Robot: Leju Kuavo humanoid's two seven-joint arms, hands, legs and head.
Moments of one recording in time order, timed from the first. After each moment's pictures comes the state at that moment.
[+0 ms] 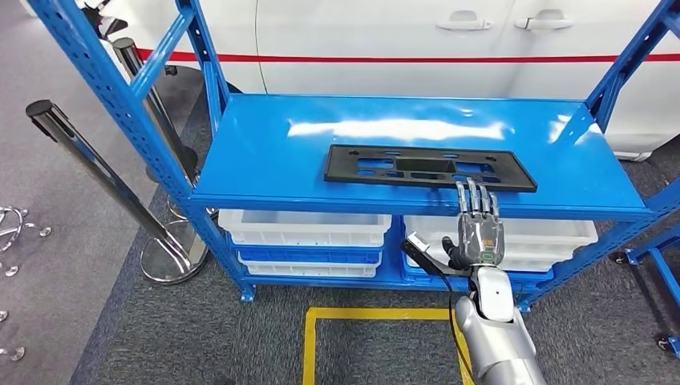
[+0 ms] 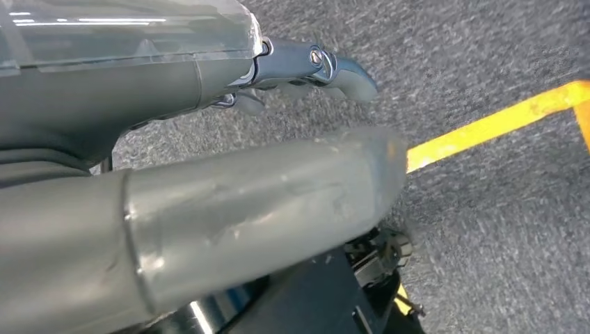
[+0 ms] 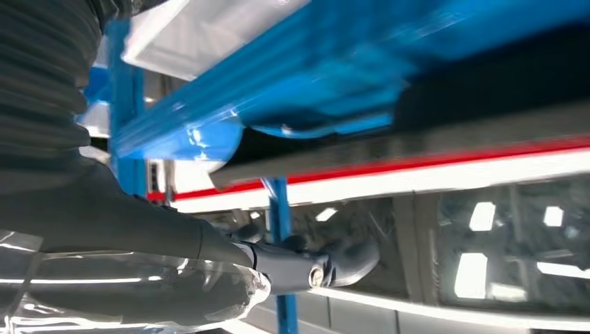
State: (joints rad) left arm -0.12 -0.16 0.81 -0.22 -1.17 -0.05 -0.37; right arm -0.39 0.06 -0.14 -0.94 1.45 -0.70 -0.05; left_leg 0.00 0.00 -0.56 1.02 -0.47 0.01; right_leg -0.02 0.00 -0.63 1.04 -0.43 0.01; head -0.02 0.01
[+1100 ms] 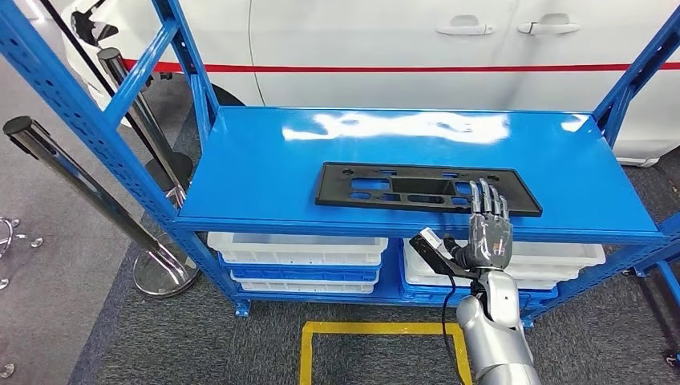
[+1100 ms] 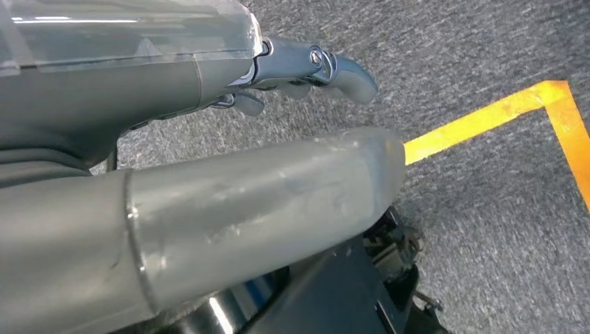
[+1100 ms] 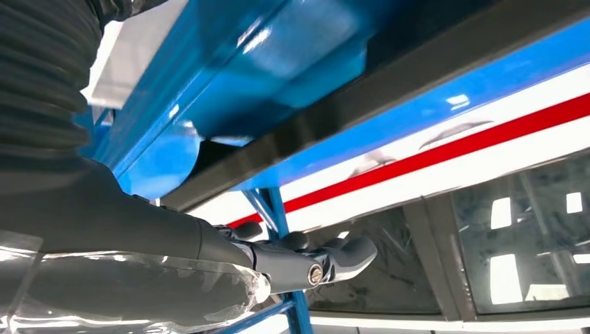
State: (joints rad) left arm -0.11 -0.16 0.80 -0.22 -1.17 -0.04 -0.38; right arm -0.37 0.12 -0.23 -0.99 1.30 -0.70 -0.19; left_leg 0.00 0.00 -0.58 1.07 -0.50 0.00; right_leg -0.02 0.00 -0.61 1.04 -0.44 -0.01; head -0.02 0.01
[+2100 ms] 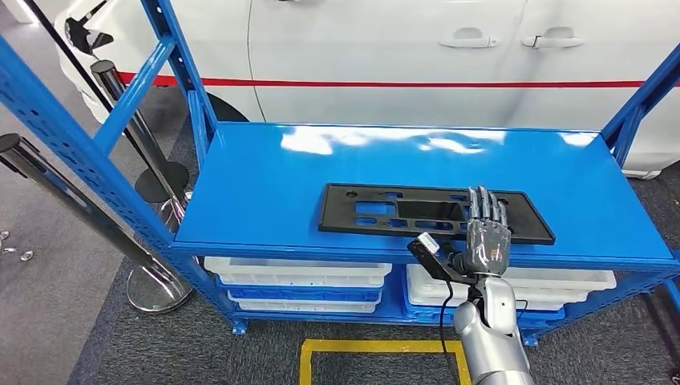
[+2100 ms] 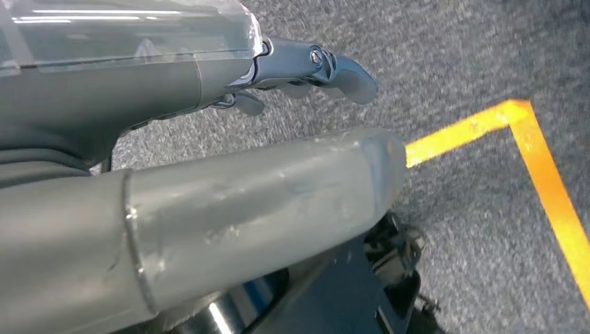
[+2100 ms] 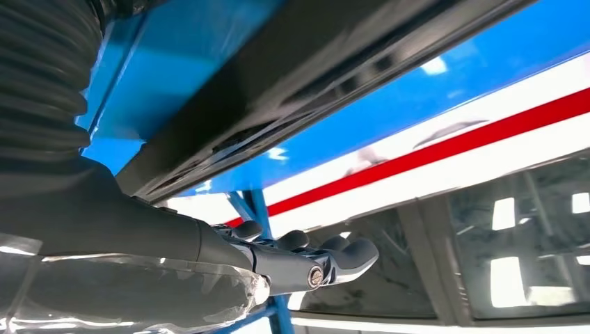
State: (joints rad) left arm -0.11 -0.16 0.79 -0.22 -1.17 -0.04 -0.37; right arm -0.35 0.14 -0.25 -1.00 1.32 -0.70 -0.18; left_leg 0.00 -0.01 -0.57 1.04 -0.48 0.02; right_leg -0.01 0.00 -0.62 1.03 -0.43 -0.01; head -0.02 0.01
